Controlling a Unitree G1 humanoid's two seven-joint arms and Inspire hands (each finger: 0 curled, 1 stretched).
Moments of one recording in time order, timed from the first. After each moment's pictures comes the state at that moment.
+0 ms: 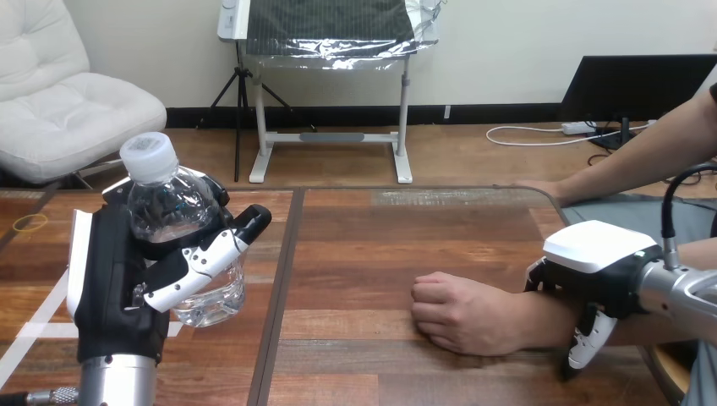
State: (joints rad) left arm 0.25 0.06 0.09 -0.31 -0.04 -0.26 -0.02; right arm -0.43 -0.83 0.38 0.49 -0.80 -0.37 0.38
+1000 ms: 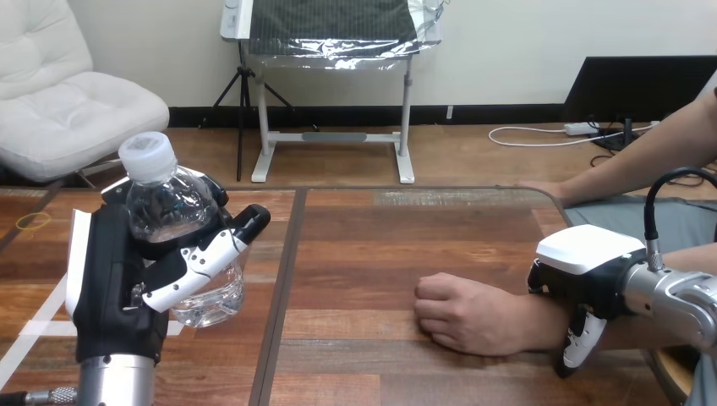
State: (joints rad) left arm 0.25 0.06 0.10 -0.31 -0.05 -0.26 -0.03; right arm -0.46 -0.79 0.42 0.53 -0.82 -0.32 0.38
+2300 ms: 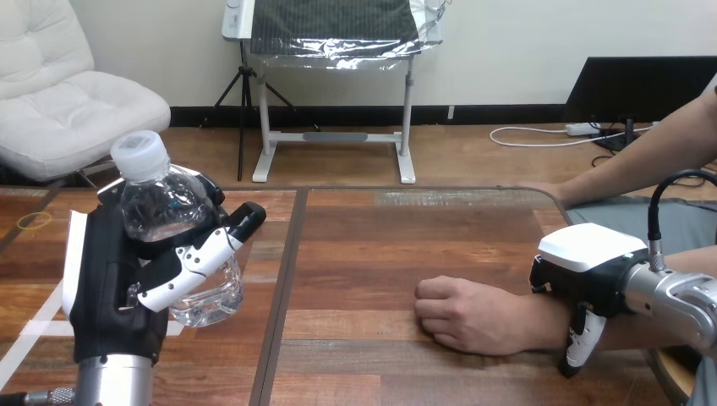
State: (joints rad) left arm 0.25 0.06 0.10 -0.32 -0.09 -0.26 -0.03; right arm -0.47 -0.78 0.43 0.60 -0.82 -0.33 0.30
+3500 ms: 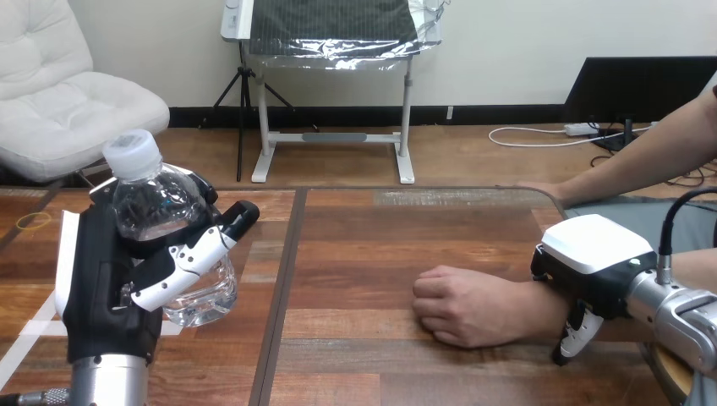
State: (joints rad) left arm 0.25 0.06 0.12 -0.32 -0.09 -0.25 -0.03; right arm -0.42 -0.77 0.45 0.61 -0.83 -0.32 0.06
